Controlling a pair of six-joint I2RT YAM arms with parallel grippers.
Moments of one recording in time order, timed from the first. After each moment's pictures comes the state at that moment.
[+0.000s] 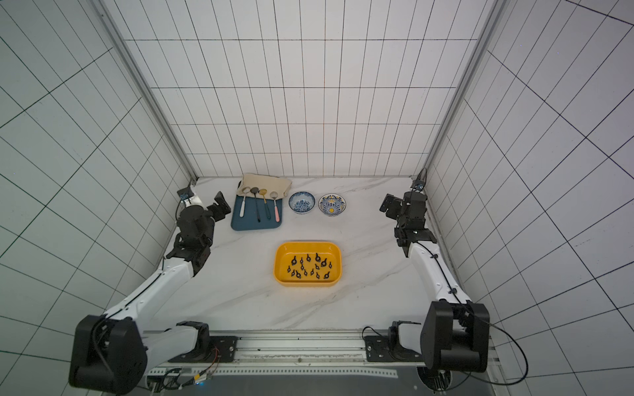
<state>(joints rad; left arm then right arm) -0.10 1.11 0.82 0.13 -0.37 -0.47 0.03 1.26 0.92 -0.10 0.09 0.38</state>
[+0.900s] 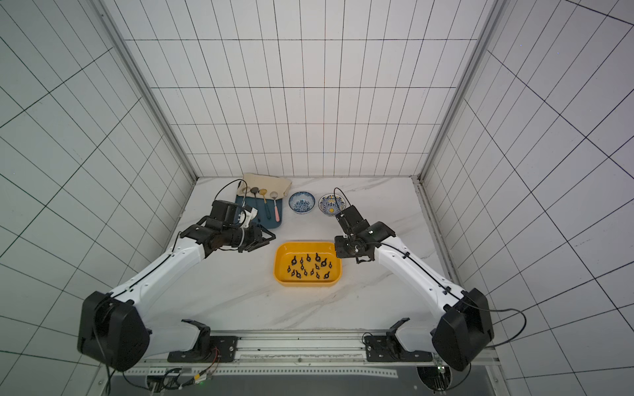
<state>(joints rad) -0.32 1.35 1.00 -0.55 0.64 -0.69 0.71 1.35 1.12 -0.90 0.03 0.43</state>
